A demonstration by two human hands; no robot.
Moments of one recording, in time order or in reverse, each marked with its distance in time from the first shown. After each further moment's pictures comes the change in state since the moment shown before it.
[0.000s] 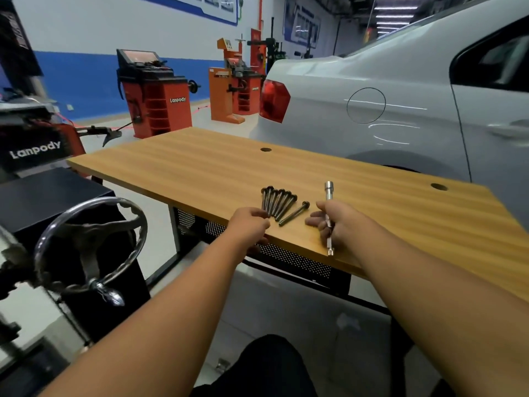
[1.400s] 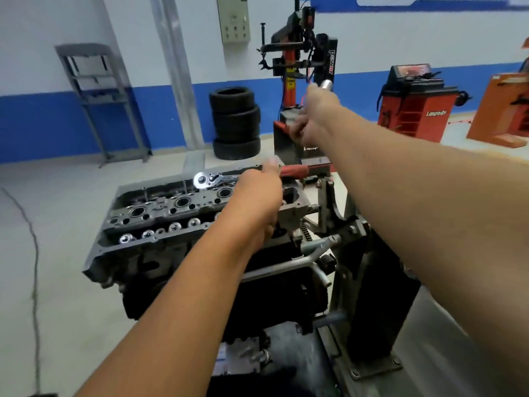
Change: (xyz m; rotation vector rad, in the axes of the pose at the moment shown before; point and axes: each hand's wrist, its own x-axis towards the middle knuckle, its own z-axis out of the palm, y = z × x) left_hand -0.343 -0.058 -0.414 -0.247 0.989 -0.120; right_hand -0.419 0.054 0.555 -0.002 -0.931 -0.332
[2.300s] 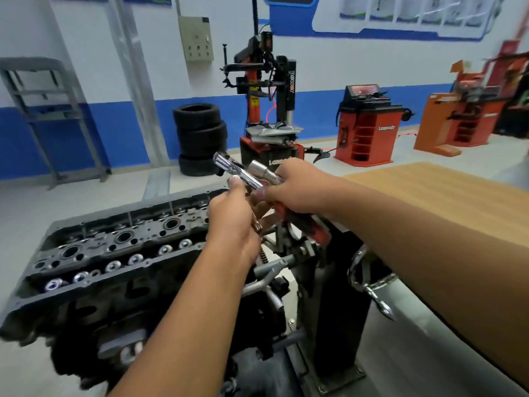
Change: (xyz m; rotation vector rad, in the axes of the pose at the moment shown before) left_hand 0.004 0.020 0.072 -0.767 -0.047 -0.017; right_hand -0.077 0.003 -0.110 -1.284 -0.302 -0.433
